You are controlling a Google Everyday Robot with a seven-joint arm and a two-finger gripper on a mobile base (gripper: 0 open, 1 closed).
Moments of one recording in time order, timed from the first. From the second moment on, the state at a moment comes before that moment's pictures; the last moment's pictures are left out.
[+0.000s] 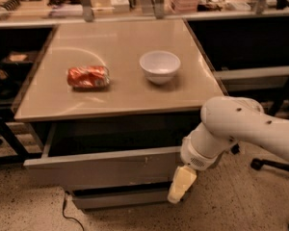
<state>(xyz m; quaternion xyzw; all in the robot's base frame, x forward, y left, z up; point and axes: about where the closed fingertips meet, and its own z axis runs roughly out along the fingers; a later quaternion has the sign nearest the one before) 0.433 -0.102 0.653 -0.56 0.81 0.14 0.10</state>
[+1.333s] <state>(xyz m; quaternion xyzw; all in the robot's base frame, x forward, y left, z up) 0.353 -0.112 0.667 -0.55 0.82 0.16 0.02</state>
